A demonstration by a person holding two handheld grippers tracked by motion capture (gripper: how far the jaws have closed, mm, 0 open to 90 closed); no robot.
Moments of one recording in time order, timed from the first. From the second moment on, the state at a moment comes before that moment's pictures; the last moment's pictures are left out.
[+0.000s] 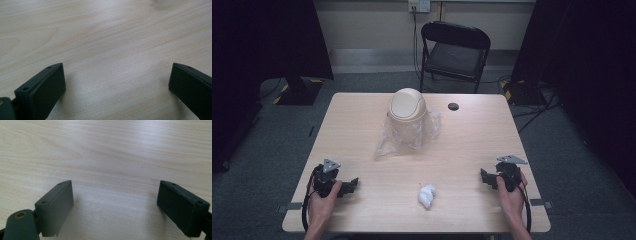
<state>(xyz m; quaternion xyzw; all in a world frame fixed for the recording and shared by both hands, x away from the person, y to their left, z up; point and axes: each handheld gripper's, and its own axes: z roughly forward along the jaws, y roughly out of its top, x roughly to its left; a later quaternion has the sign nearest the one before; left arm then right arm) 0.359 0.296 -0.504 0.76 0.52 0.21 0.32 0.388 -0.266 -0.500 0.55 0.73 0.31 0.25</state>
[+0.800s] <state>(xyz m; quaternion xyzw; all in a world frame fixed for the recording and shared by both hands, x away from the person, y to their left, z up) 0.350 0.298 -0.488 0.75 0.51 0.18 0.38 0.388 -0.266 -0.500 0.55 0.73 0.31 0.25</state>
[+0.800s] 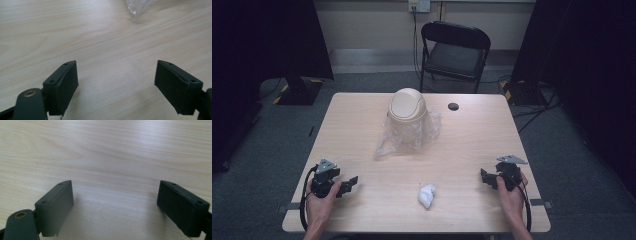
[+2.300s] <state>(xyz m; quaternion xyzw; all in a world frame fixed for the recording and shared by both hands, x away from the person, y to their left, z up) 0.431 0.202 -0.408 0.78 0.39 0.16 0.45 0.388 -0.266 -0.500 0.56 0.73 0.31 0.25</state>
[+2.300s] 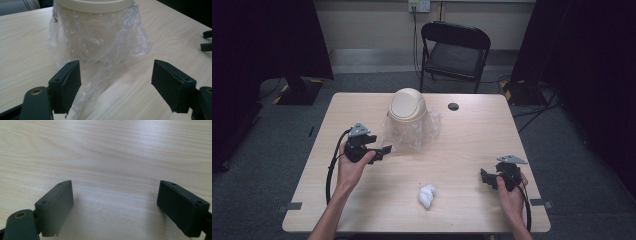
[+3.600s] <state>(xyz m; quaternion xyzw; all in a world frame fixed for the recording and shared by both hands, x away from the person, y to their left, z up) 0.515 0.139 -0.376 0.81 0.35 0.14 0.44 0.388 -0.266 -0.500 0.56 0.73 0.31 0.25</state>
